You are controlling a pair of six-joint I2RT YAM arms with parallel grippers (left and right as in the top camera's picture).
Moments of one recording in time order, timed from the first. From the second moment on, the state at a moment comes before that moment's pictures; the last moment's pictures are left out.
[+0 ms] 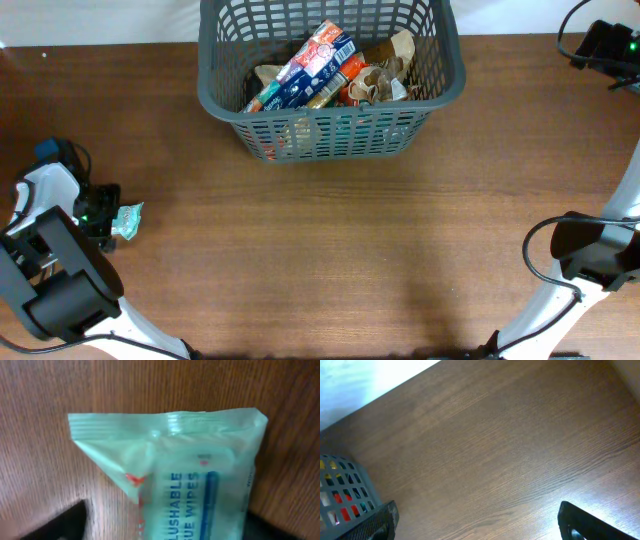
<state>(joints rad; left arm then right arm) 0.55 1.98 1.33 -0.90 -0.13 -1.09 -0.37 2.14 2.61 -1.50 -0.01 0.16</state>
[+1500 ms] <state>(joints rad) -0.14 1.77 2.34 -0.88 0.13 0.14 -0.37 2.14 2.61 -1.50 -0.01 0.16</state>
